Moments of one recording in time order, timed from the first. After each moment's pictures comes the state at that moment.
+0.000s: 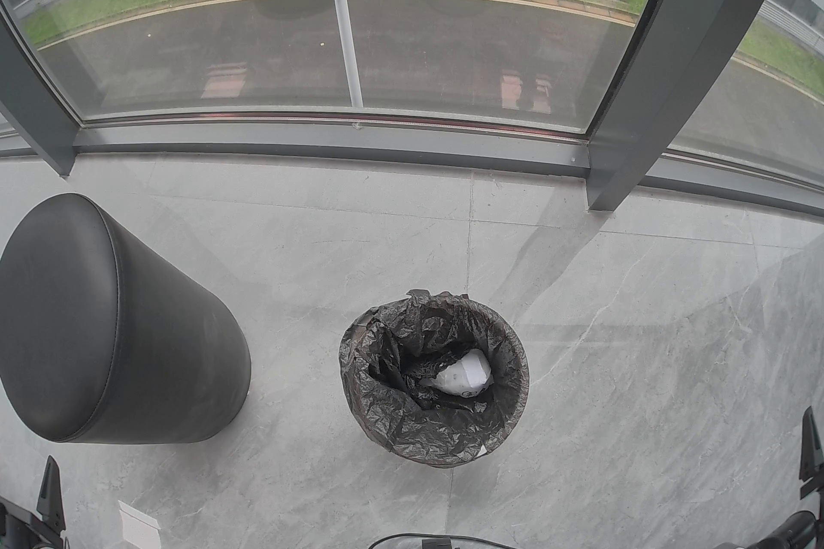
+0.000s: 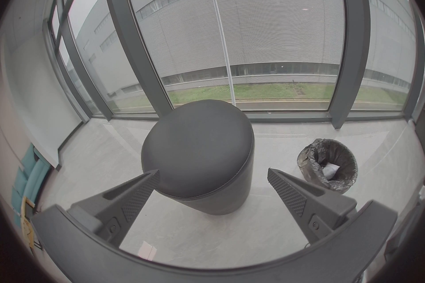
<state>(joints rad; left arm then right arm) -0.07 0.09 -0.21 0.21 0.31 0.07 0.00 0.01 -0.02 -0.09 -0.24 -0.05</state>
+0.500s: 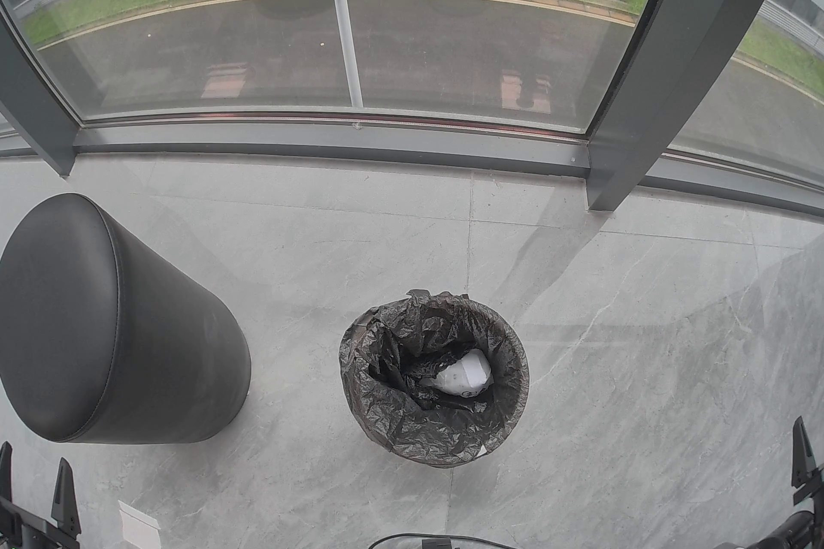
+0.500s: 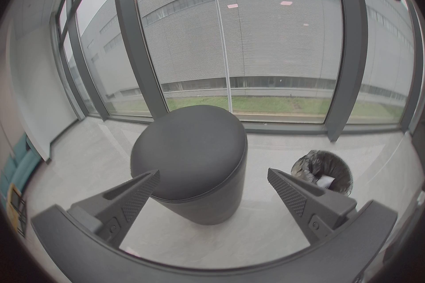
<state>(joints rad) 0.00 0.02 -0.07 0.04 0.22 0.03 0.00 0.01 -0.02 -0.03 -0.20 -0.02</state>
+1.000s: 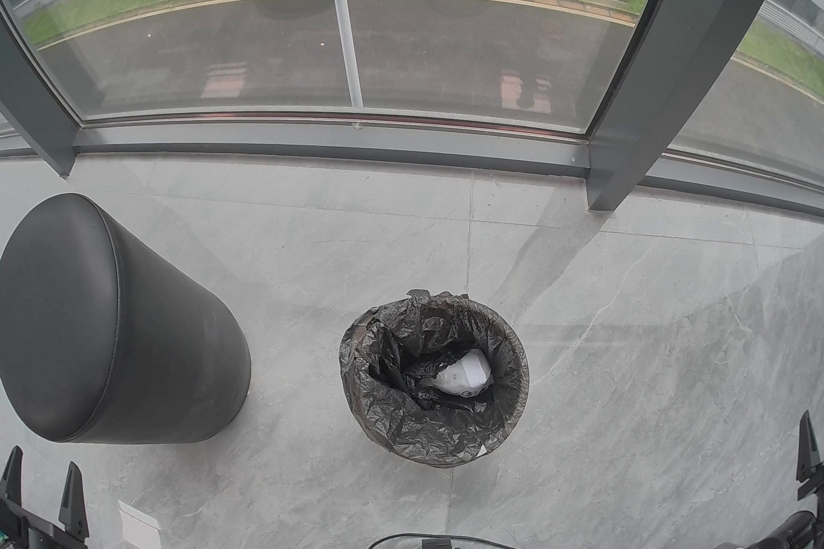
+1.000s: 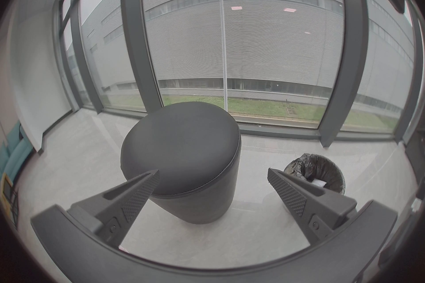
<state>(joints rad) 0.00 0.01 -0.02 0.00 0.18 -0.04 0.00 0.01 -0.02 -0.05 -0.28 -0.06</state>
